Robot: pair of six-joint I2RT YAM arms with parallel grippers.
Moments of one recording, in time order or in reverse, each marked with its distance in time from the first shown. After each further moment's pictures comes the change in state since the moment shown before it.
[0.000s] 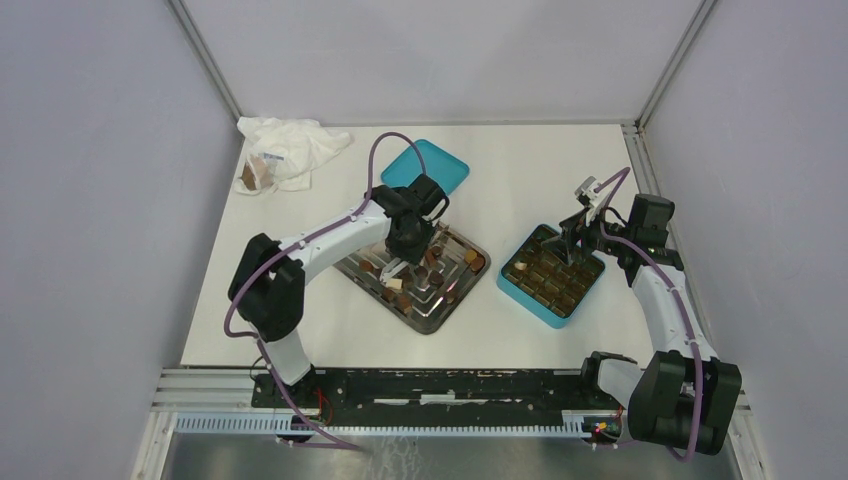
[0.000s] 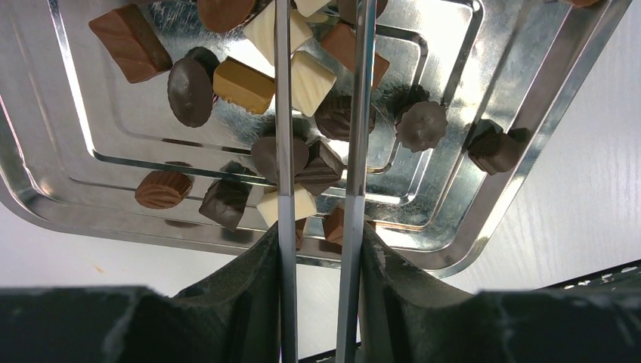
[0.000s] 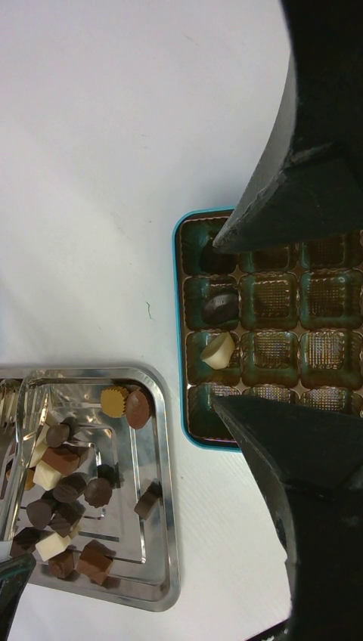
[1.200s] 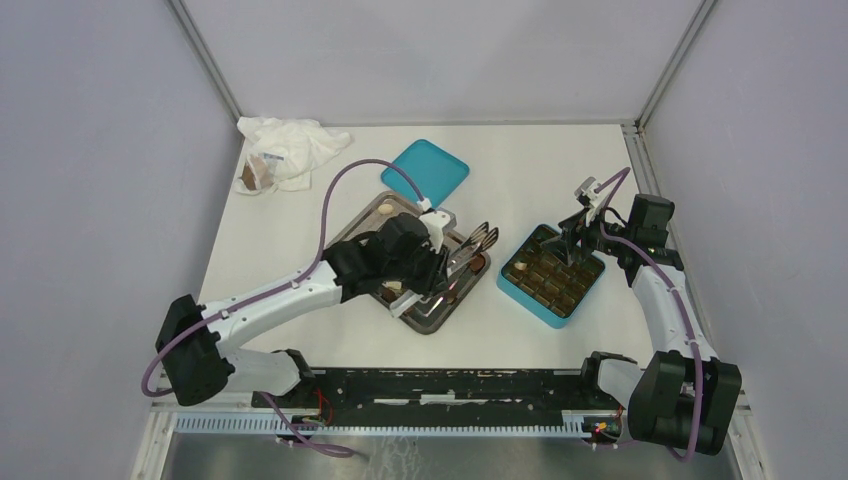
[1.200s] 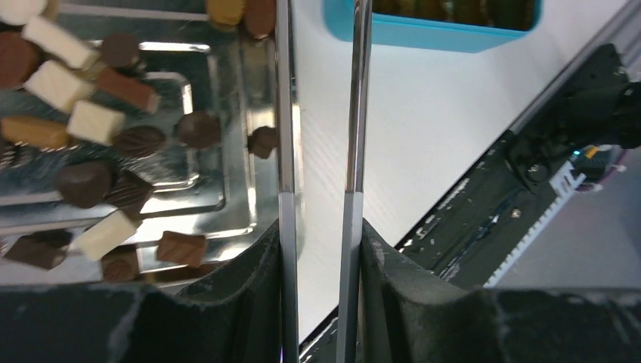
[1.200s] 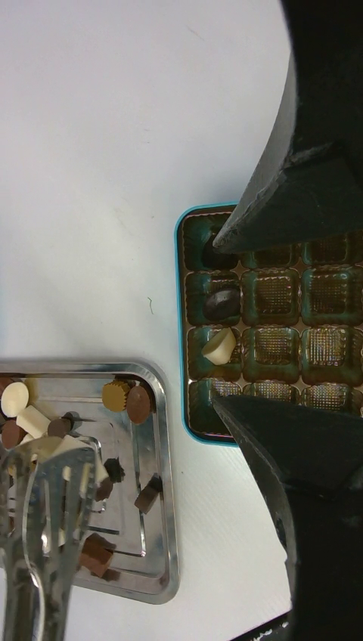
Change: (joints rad) left arm -0.177 -0.467 -0.381 0.420 0.170 -0.163; right arm 0.000 0.000 0.000 -0.003 -0.014 0.000
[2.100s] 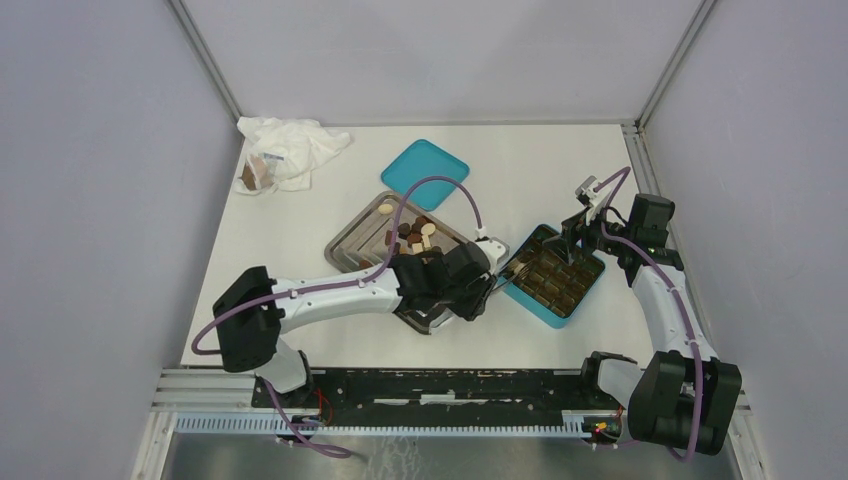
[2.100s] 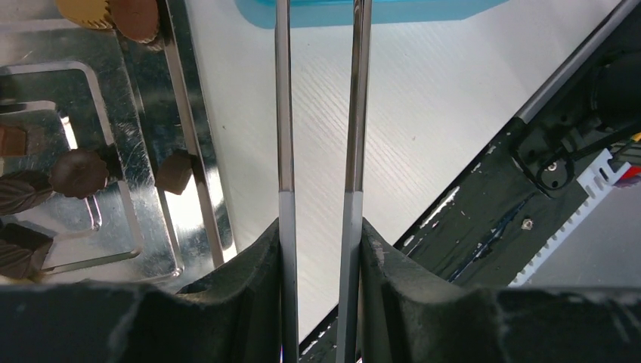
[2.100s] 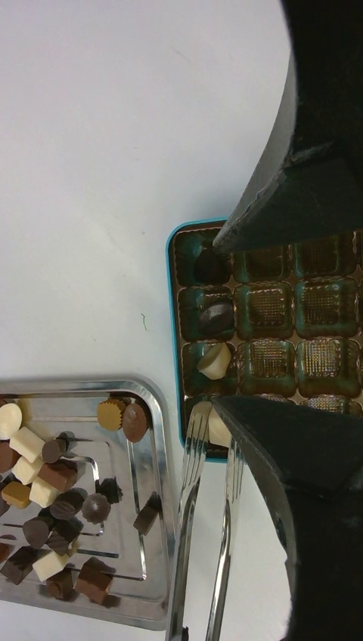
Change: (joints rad) left arm -0.259 0.283 0.135 0.055 -0.138 -0.052; right arm 0.000 0.000 0.000 0.008 0.050 0.003
